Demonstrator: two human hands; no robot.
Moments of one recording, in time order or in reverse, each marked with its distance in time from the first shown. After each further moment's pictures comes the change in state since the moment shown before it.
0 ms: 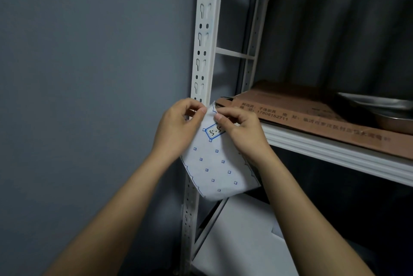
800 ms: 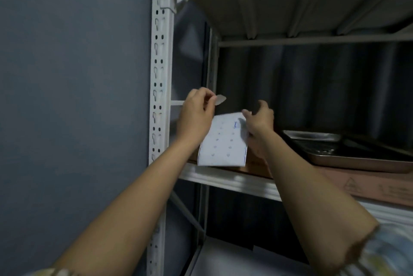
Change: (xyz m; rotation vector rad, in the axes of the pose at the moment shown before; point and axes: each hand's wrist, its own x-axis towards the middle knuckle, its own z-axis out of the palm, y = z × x) left_hand 0.102 0.095 0.093 0.059 0.060 0.323; right_hand 0.115 -0.014 -0.144 -0.391 0.532 0.347
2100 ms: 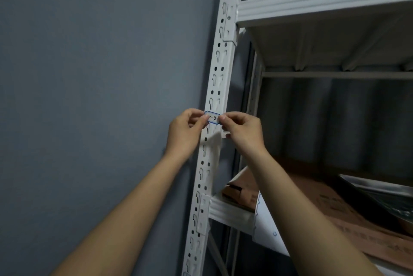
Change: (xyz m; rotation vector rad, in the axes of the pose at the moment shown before) left_hand 0.050 -0.099 -0.099 -0.276 0.114 -0.231; right_hand -0.056 -0.112 0.118 0.392 -0.306 -0.323
